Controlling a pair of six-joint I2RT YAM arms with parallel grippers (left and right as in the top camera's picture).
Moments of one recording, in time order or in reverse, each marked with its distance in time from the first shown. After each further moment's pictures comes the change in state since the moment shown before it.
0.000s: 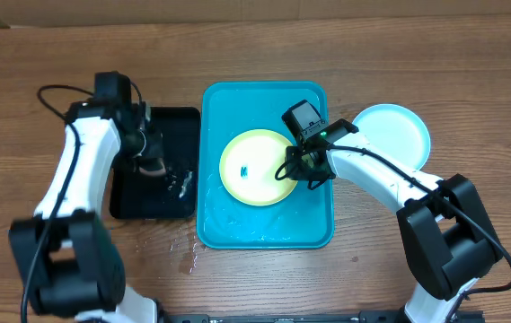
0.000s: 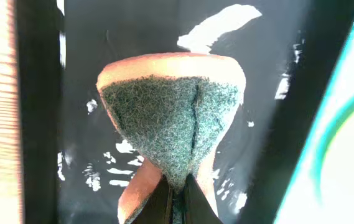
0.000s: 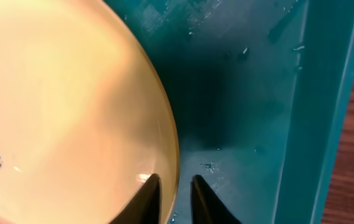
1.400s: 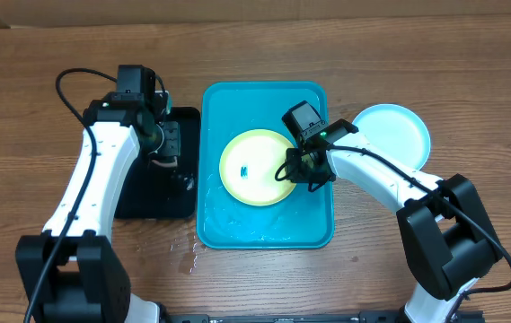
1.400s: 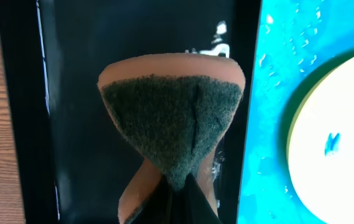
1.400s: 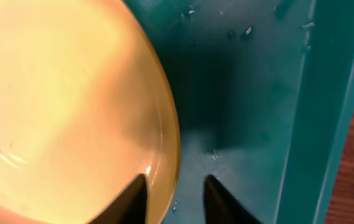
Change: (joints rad) left arm -0.123 -0.058 0.009 0.008 -0.066 0.024; right arm 0.000 0.000 0.000 -0.024 -0.029 0.000
